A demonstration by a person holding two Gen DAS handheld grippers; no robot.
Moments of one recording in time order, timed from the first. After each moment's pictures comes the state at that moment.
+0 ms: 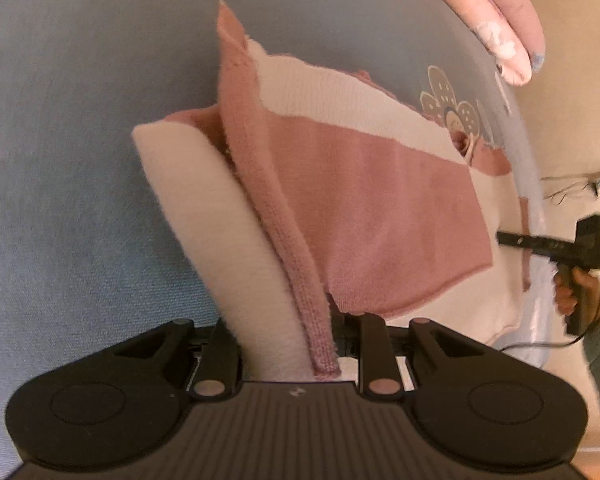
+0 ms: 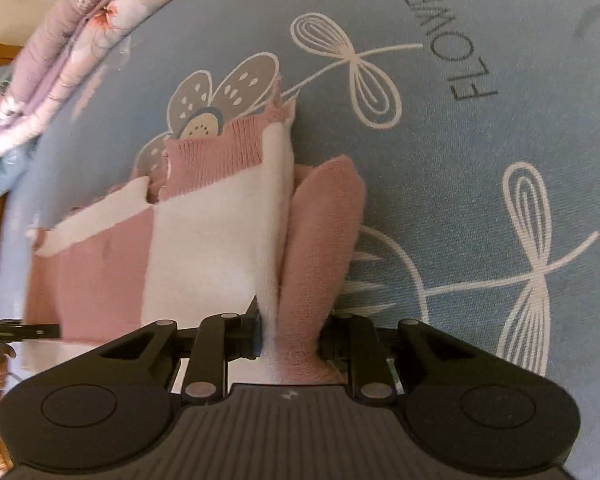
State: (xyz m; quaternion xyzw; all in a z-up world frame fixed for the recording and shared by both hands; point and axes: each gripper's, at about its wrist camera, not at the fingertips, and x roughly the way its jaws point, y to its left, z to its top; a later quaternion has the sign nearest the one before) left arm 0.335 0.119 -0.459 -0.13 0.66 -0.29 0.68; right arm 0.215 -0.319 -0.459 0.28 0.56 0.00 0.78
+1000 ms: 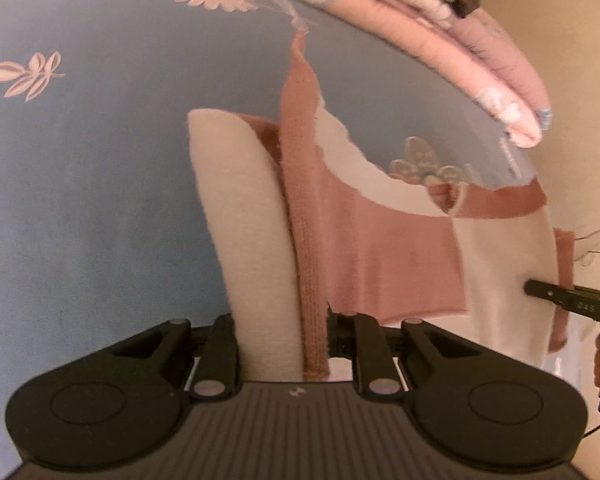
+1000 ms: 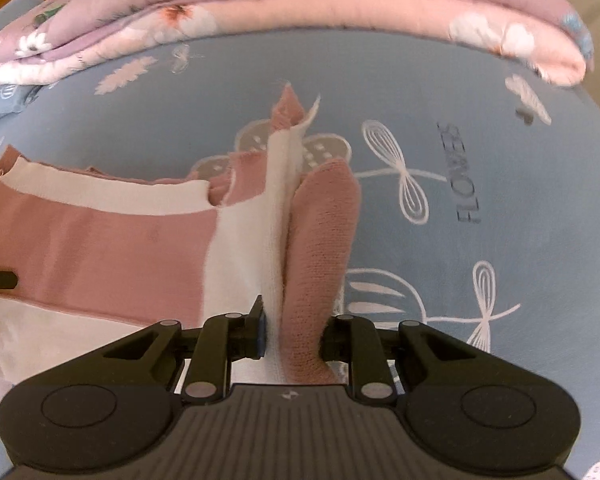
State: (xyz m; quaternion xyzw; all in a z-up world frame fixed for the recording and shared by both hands) left arm 0.262 0.109 -0.368 -0.11 0.55 -0.21 0.80; right arm 0.186 -0.228 -0.353 0.08 0.51 -0.03 0.86
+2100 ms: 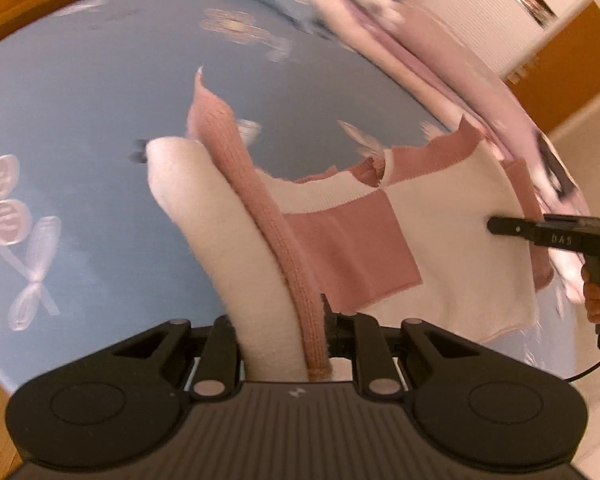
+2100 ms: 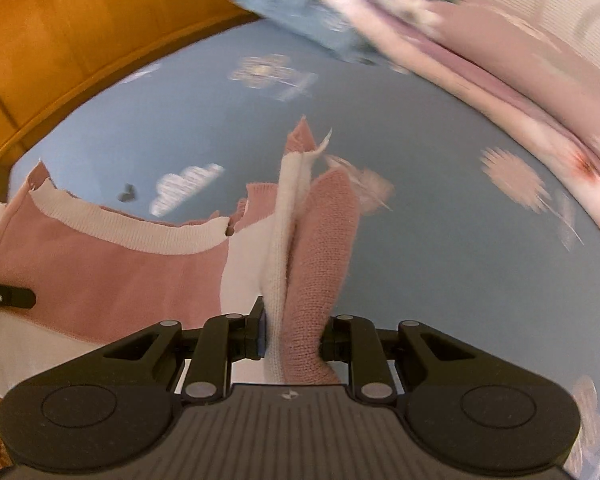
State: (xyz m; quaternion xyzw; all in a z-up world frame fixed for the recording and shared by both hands) left arm 0.080 0.453 -0.294 -0.26 0.48 0.03 0.84; right arm 0.310 0.223 -0.250 -0.13 0.48 0.30 0.81
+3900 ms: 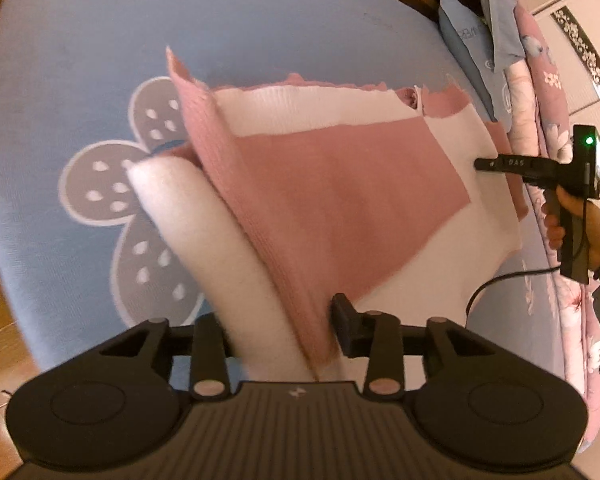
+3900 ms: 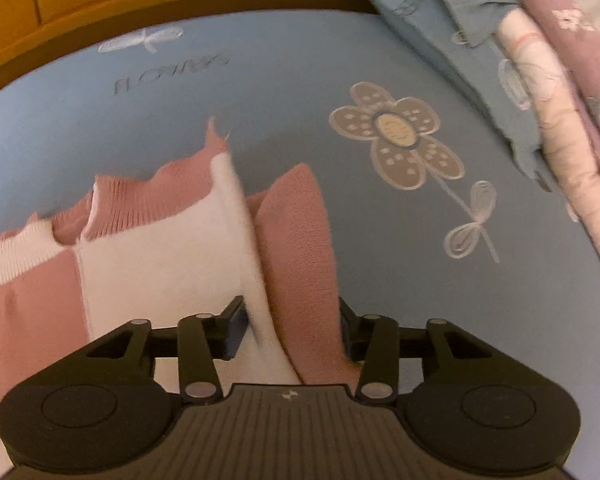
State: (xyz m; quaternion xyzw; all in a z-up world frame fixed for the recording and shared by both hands) left arm 0.040 0.675 -0.423 -0.41 0.43 0.17 0.79; right arm 0.488 0.546 -0.389 -0.24 0.44 0.29 0.81
